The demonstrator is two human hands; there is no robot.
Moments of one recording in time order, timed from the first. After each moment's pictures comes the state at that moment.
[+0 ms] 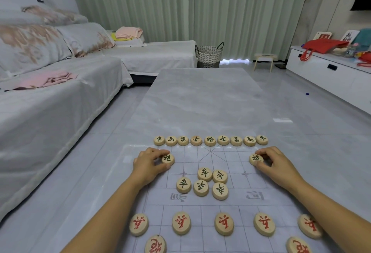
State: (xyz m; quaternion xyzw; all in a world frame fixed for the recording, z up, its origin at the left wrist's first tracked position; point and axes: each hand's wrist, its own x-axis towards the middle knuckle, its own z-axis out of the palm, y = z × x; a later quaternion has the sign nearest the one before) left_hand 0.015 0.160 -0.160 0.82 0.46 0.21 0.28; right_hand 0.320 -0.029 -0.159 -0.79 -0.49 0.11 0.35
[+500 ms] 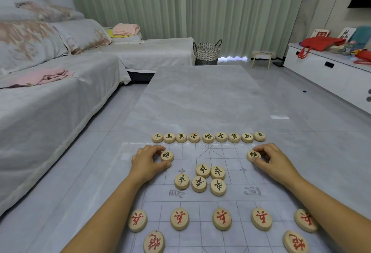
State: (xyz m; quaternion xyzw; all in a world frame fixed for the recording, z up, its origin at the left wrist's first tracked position) left_hand 0.017 0.158 -0.163 0.81 0.47 0.22 0.27; right_hand 0.321 -0.028 -0.160 -0.80 -0.48 0.11 0.35
